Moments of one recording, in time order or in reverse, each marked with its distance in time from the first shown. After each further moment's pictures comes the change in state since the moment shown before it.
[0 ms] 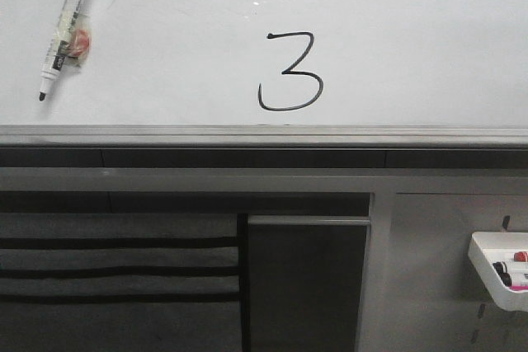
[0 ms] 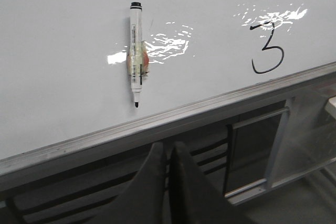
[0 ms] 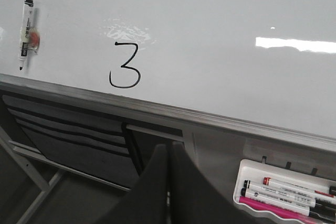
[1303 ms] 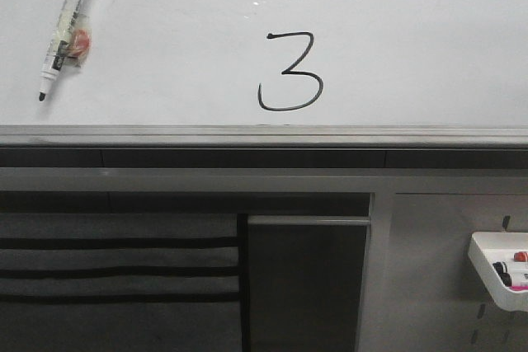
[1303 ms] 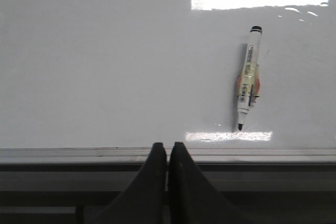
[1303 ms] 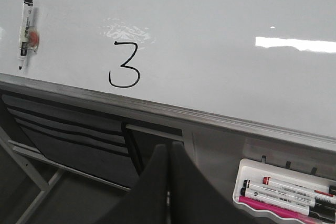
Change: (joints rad) left arm 0.221 -0.312 0.514 -0.091 -0.547 0.000; right arm 0.000 0.000 0.002 -0.002 0.000 0.000
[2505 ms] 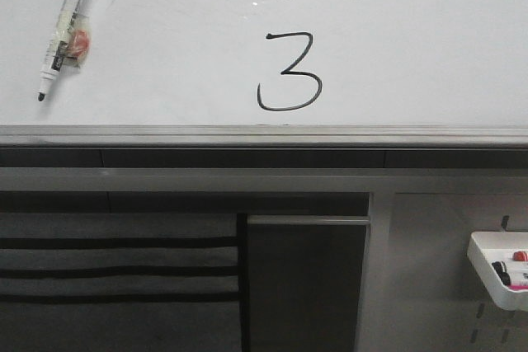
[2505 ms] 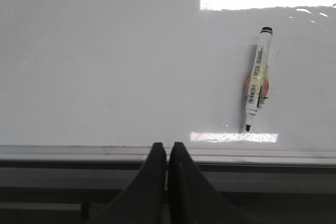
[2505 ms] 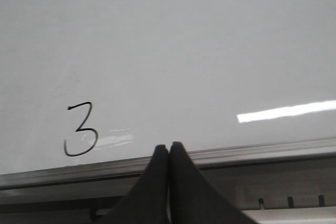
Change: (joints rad) left arm 0.014 0.000 0.000 -0.004 0.004 0.000; right arm -0.416 -0.290 0.587 0.150 -0.674 0.022
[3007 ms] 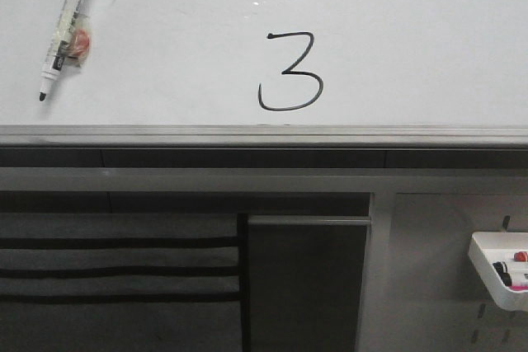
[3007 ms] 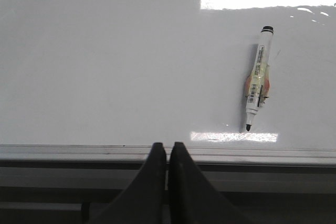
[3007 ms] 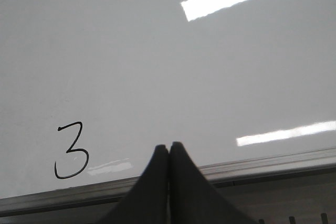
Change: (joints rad) left arm 0.000 0.000 0.000 0.000 0.000 0.000; right arm -0.052 0.000 0.086 0.018 -0.176 0.001
